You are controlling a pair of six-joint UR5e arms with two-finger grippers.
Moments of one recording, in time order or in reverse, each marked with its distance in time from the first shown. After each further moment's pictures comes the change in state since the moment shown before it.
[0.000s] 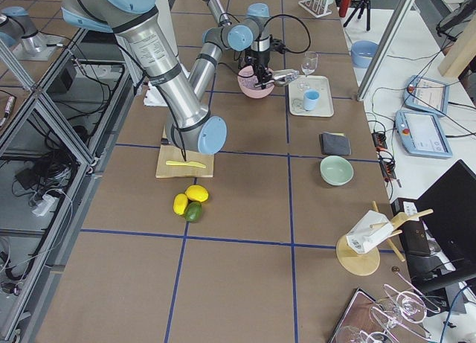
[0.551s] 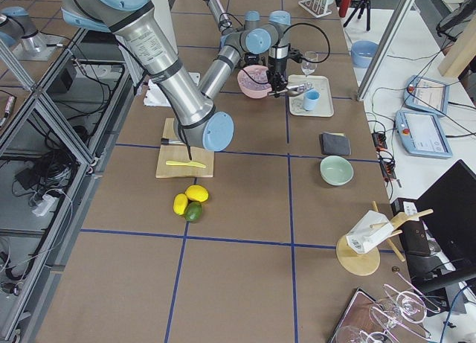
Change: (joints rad) left arm -0.001 0.005 -0.002 -0.019 0.000 0.000; right arm 0.086 0.047 -0.166 -0.008 0.060 -0.144
